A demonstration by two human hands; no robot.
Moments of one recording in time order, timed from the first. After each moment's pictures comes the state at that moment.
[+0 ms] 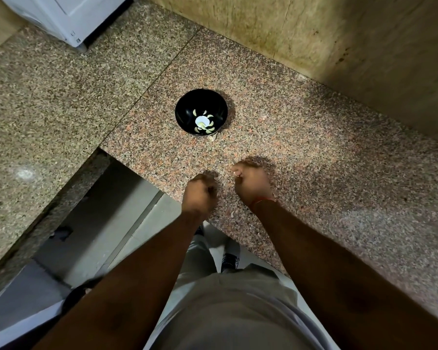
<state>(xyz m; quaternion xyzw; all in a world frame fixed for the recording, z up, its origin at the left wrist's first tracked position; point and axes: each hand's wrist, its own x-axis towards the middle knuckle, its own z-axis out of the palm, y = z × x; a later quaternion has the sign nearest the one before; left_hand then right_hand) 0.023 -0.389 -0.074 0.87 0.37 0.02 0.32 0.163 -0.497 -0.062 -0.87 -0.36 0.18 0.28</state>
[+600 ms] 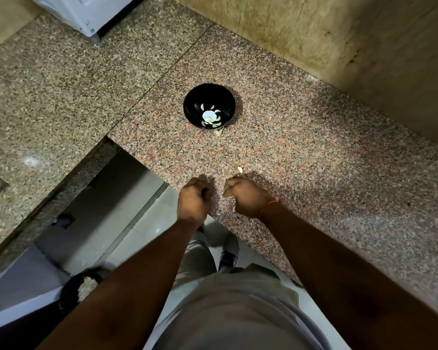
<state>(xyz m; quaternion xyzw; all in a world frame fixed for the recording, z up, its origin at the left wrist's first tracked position) -0.011 -0.406 -0.078 0.85 0.41 0.09 0.32 0.151 -0.515 -0.065 -0.72 -0.62 0.30 0.09</state>
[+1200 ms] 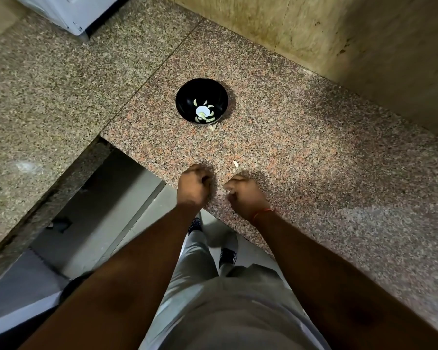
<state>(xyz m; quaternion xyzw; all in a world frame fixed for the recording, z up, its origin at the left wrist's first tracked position) 0.010 -0.395 -0.076 0.87 0.39 0.08 0.30 0.124 -0.535 -0.073 -0.81 -0.47 0.25 0.23</state>
